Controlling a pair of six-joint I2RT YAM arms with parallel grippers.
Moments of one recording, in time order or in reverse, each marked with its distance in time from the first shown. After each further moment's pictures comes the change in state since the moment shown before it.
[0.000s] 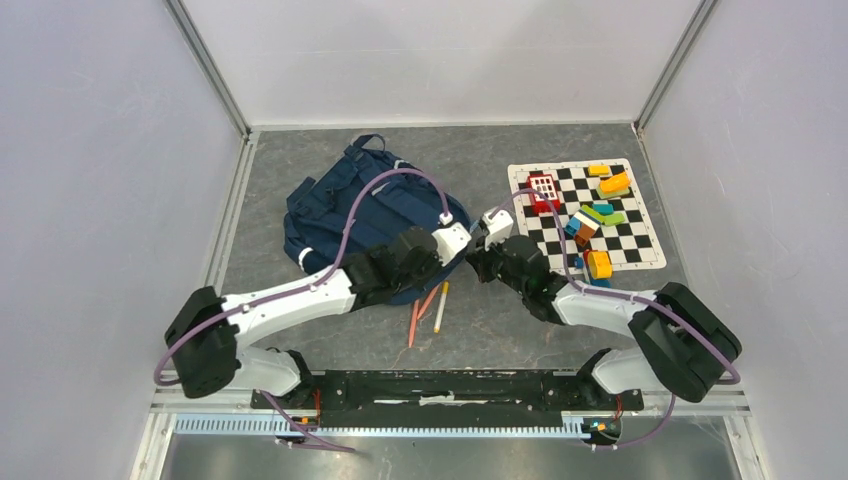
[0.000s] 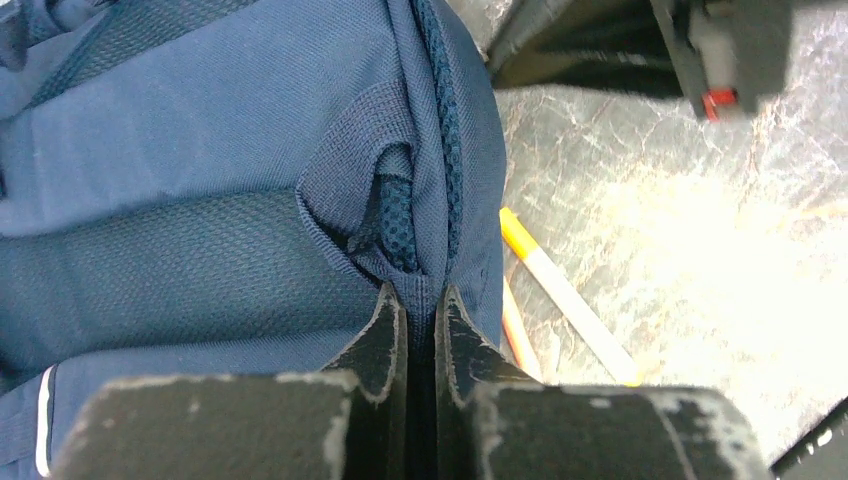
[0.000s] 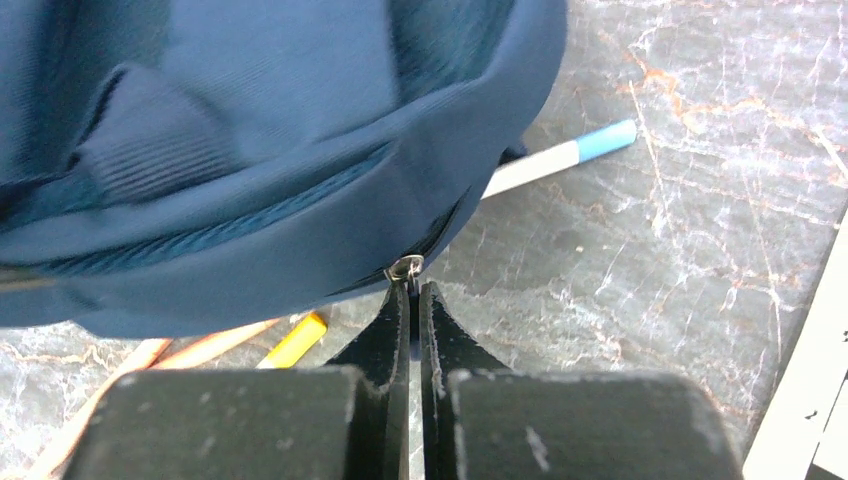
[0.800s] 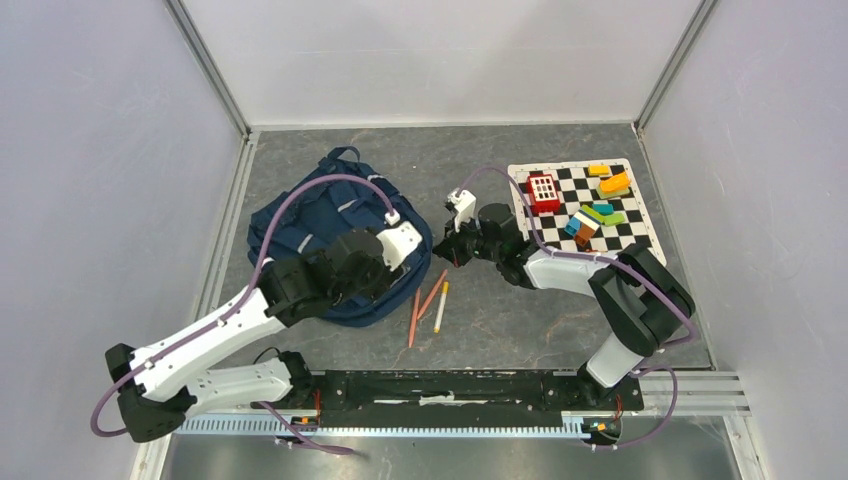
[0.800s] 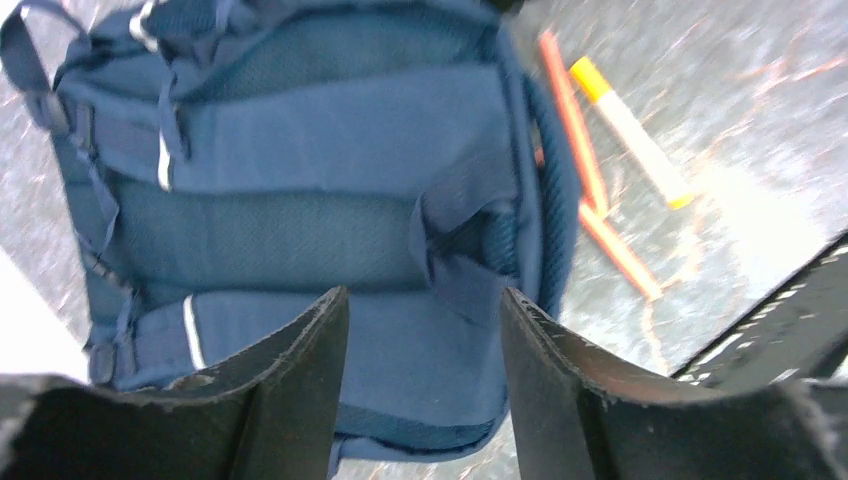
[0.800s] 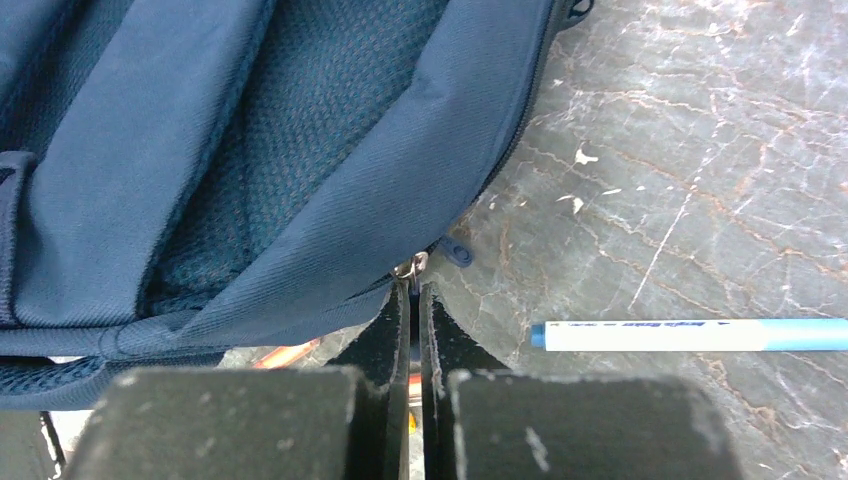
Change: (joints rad) left arm -0.002 -0.398 0.078 -0.570 -0.113 0.004; right arm -0.055 0.278 0.329 -0.088 -0.397 -0.056
